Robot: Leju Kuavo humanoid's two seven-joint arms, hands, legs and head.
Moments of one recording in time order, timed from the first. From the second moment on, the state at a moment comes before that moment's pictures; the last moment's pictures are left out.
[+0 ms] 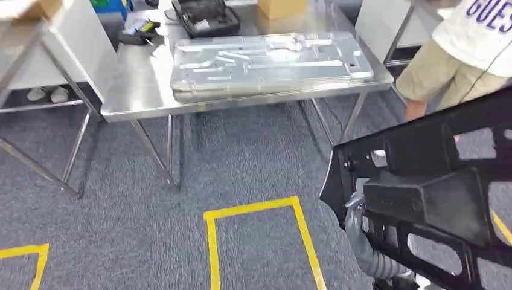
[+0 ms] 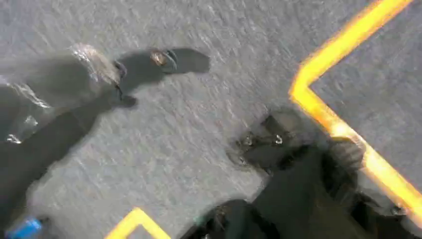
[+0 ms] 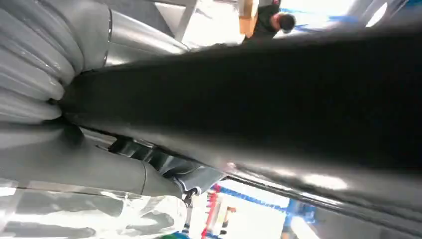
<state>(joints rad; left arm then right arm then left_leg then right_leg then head) -0.10 0.00 -1.17 -0.21 1.00 0.35 -0.16 0.19 -0.51 0.40 -2.27 -0.03 -0.64 -0.16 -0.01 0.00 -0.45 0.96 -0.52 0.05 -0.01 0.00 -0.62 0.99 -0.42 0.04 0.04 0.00</state>
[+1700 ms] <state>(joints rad) -0.11 0.00 -1.17 -0.21 1.00 0.35 -0.16 0.17 -0.50 0.40 -2.27 -0.02 -0.64 -0.16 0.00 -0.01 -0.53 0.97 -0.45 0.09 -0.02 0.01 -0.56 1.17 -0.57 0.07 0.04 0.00</state>
